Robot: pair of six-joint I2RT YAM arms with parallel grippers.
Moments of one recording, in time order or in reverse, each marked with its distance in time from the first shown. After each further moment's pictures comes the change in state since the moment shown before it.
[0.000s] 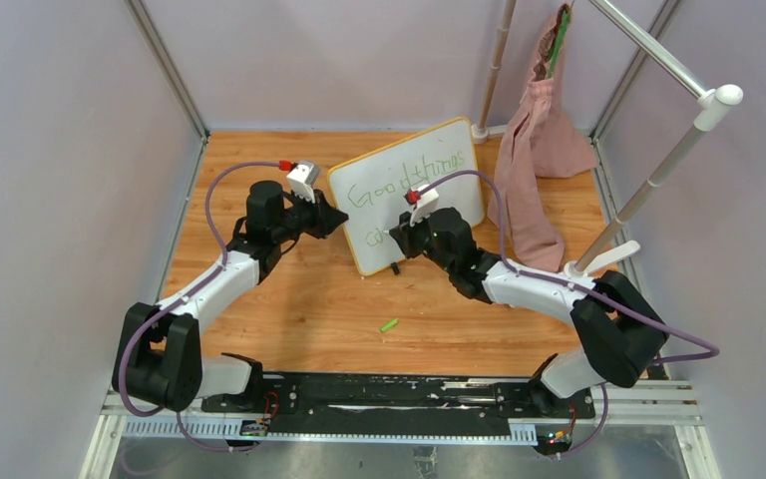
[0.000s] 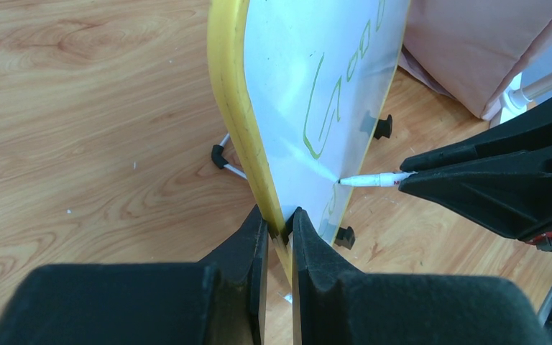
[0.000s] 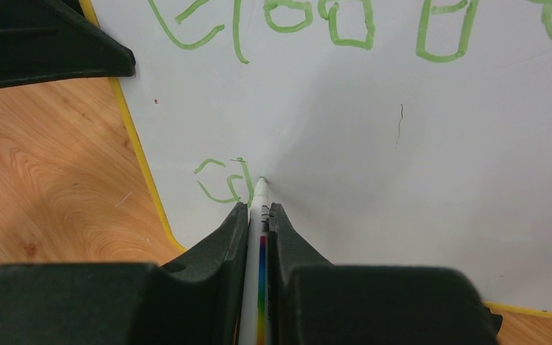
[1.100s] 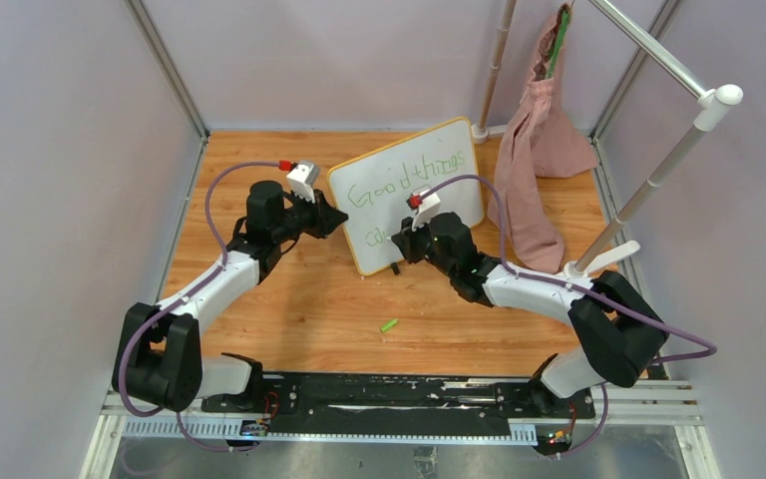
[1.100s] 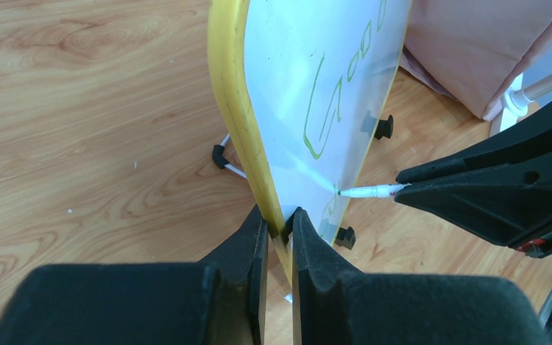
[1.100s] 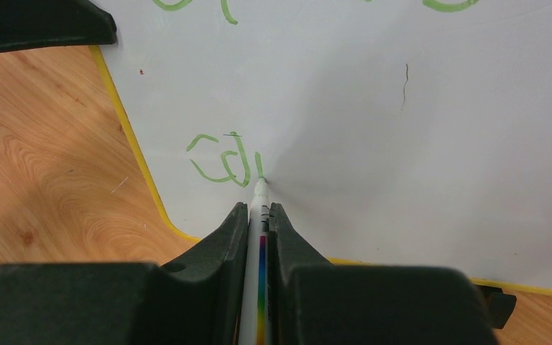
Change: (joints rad) left arm 0.000 0.000 0.000 -0.001 -0.005 0.000; right arm -0.003 0.003 -0.038 0.008 0.000 0.028
